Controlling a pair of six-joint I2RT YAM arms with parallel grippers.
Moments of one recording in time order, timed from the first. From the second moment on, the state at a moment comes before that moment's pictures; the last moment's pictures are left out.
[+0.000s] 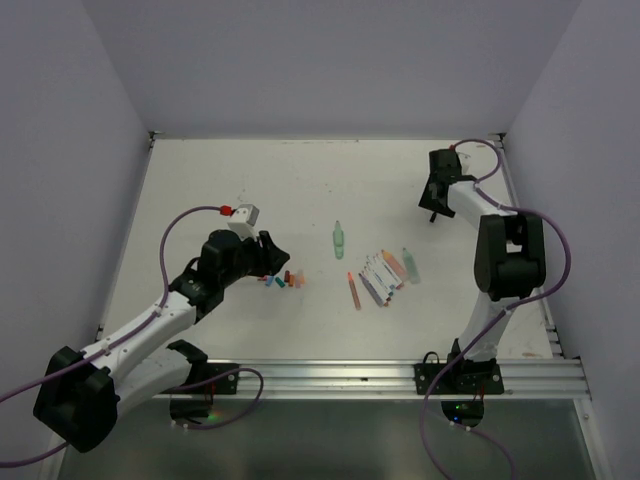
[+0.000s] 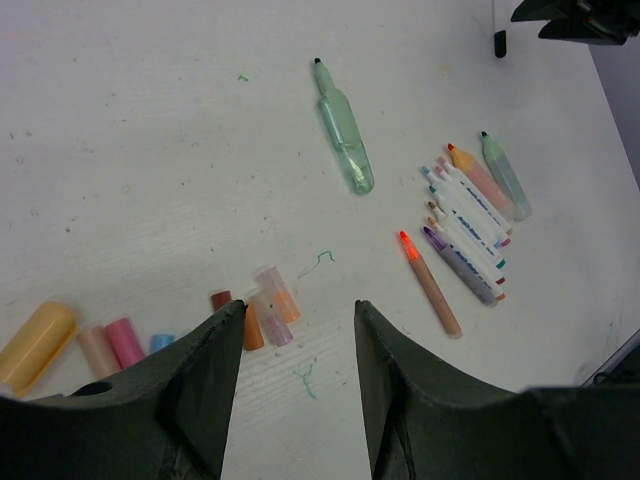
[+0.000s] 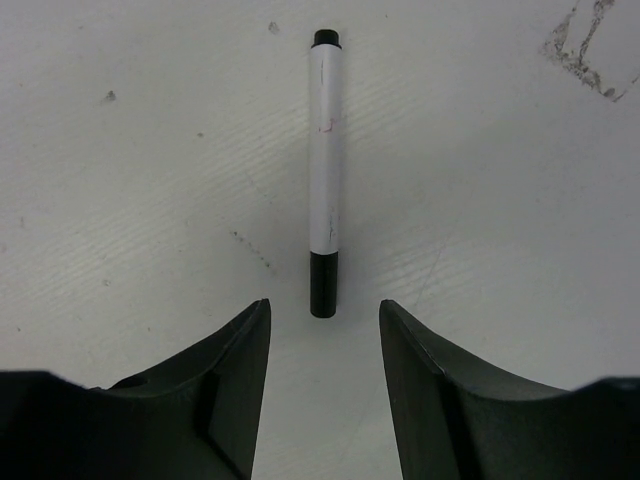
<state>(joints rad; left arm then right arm) -0.51 0.97 0.49 0.03 0.10 -0.51 0.09 1.88 1.32 -0.40 0.35 0.43</state>
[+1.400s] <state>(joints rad) -0.51 1.14 0.90 -0.14 0.21 -0.13 0.32 1.77 1.42 -0.56 -0.48 -0.18</state>
